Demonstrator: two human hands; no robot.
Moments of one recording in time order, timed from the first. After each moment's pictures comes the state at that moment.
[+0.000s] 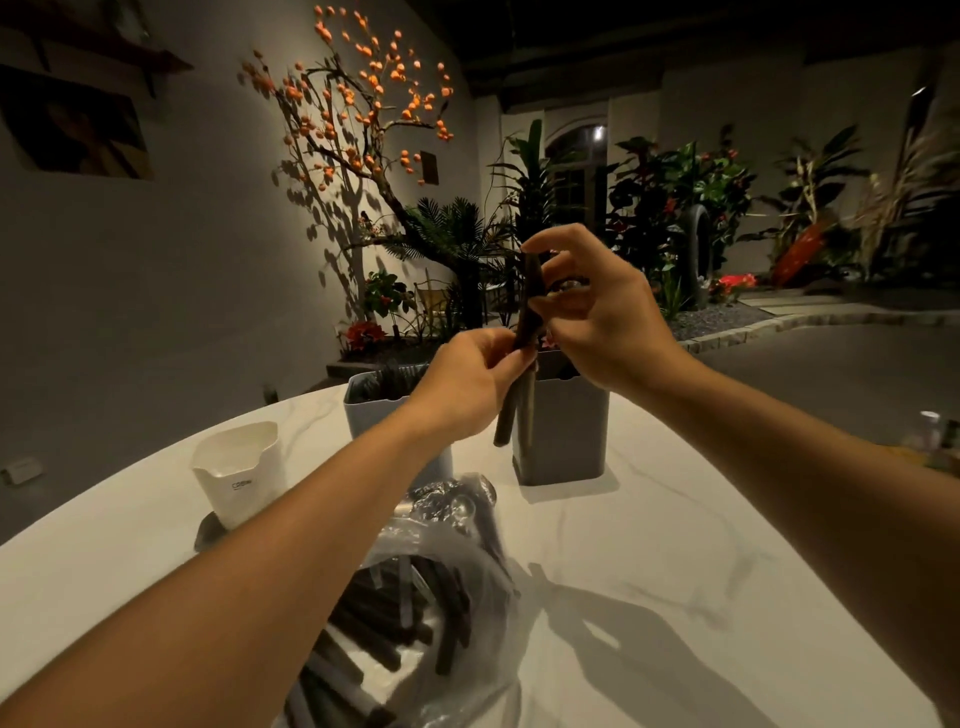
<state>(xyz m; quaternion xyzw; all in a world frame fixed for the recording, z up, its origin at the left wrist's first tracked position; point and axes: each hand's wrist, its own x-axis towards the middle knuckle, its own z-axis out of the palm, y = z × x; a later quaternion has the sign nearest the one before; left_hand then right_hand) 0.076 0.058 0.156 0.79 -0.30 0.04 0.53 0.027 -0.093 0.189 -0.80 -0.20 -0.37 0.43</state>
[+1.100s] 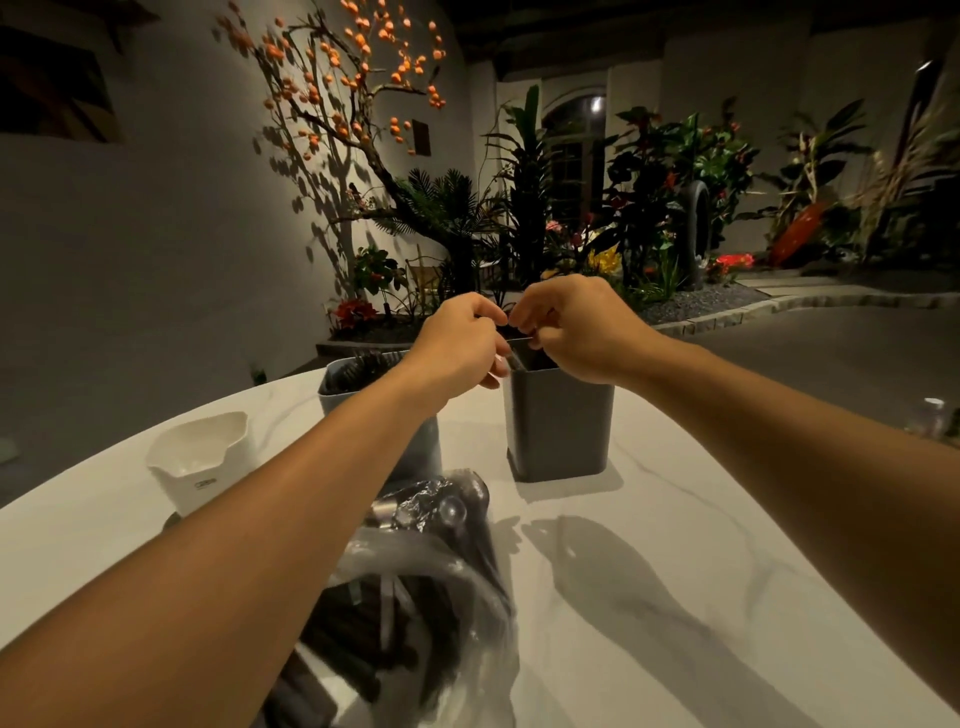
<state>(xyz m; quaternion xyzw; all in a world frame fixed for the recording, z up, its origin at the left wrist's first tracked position) 0.127 0.041 0.162 0.83 -0.21 0.05 0.52 0.089 -0.108 0.170 -0.93 -0.10 -0.25 0.27</state>
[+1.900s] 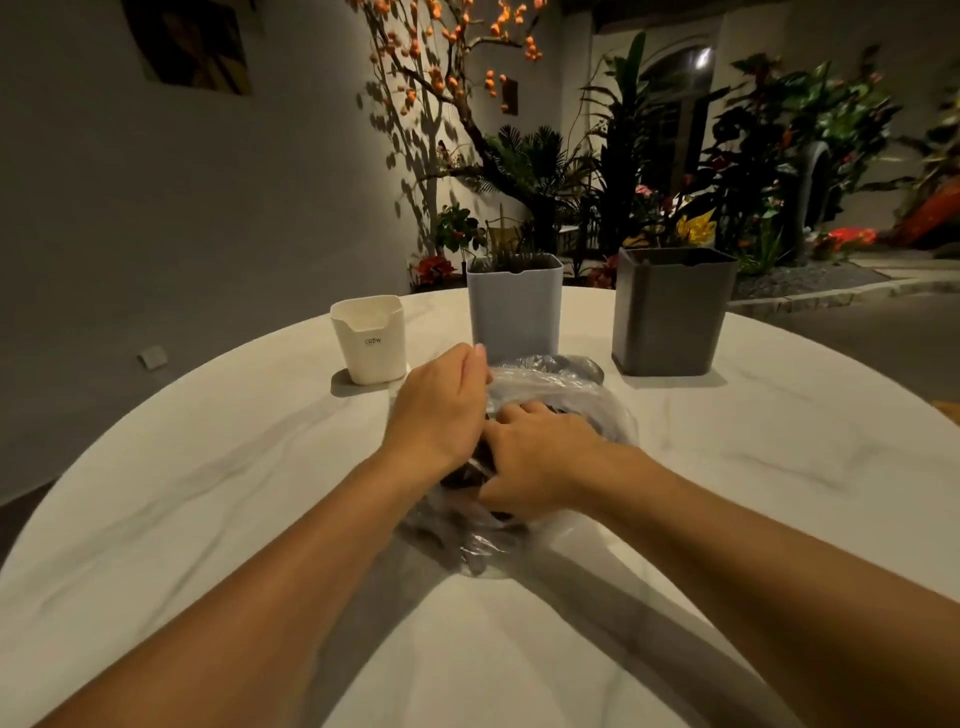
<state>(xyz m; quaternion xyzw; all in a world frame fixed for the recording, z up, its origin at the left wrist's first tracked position) -0.003 0.203 0.037 0.89 -0.12 0.21 0.40 -0.025 0.081 0.034 -0.98 -0.18 0.00 0.00</state>
